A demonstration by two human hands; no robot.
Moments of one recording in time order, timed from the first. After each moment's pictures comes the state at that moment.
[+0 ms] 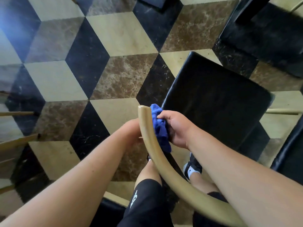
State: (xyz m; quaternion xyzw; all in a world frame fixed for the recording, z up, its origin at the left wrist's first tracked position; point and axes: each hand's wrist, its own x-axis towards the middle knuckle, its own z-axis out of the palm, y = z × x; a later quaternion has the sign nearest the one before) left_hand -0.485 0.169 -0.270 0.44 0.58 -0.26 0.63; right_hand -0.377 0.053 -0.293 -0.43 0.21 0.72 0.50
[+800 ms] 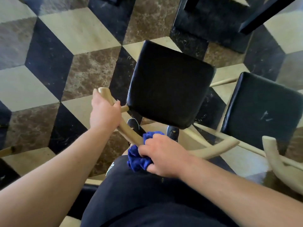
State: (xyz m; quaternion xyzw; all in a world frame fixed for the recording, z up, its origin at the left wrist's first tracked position) left_hand -0.479 0.115 -0.218 0.73 0.56 -0.18 0.34; right_hand -0.450 -0.108 -0.168 -0.73 -0.53 0.41 0.12
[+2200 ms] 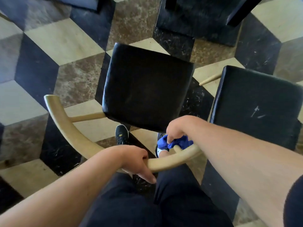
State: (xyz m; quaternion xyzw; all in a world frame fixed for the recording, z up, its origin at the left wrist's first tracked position) left_hand -0.444 -0.076 -0.226 0.69 0.07 -0.68 0.24; right_hand -0.295 -0.231 -0.326 -0.64 -0.22 0.72 -0.13
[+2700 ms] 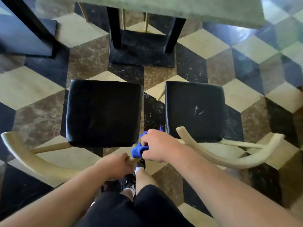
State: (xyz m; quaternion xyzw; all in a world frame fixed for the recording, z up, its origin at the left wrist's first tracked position) left_hand -0.433 -0.156 -0.192 0.83 0.03 -0.54 0.16; right_hand -0.348 -0.332 -0.133 -0.86 -0.22 0.44 0.12
